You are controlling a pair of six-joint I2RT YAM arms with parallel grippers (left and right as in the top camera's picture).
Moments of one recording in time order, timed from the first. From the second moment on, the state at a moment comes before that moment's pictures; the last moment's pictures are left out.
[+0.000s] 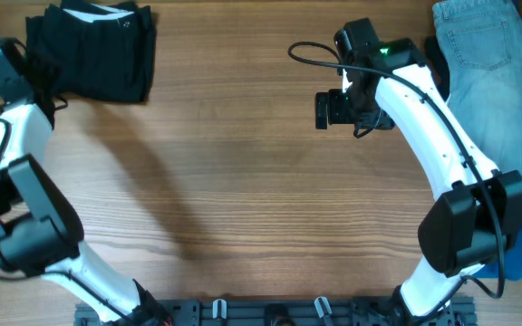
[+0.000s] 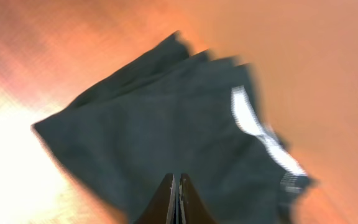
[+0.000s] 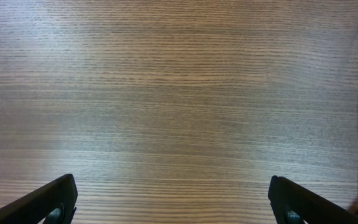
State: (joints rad) left arm 0.42 1.97 1.35 0.03 0.00 -0.58; right arm 0.30 1.88 1.67 -1.25 0.02 0.29
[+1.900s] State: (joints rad) left arm 0.42 1.37 1.35 -0.85 0.26 -0.52; right arm -0.01 0.47 0.58 -0.32 -0.10 0.14
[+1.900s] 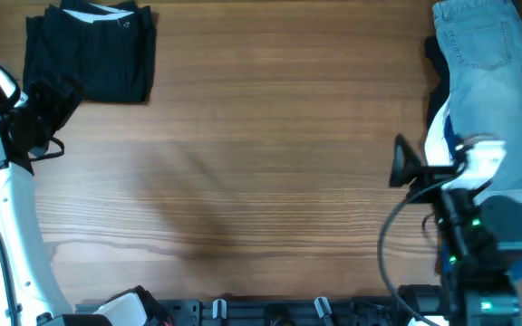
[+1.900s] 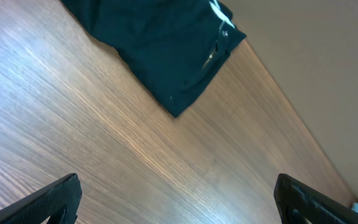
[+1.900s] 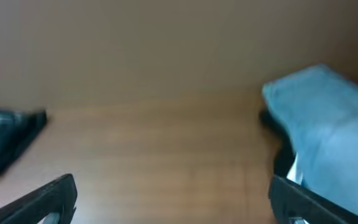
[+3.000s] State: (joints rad) left arm 0.42 1.37 1.35 -0.88 0.25 -0.52; right arm -0.01 0.02 0.01 0.00 -0.13 0.13
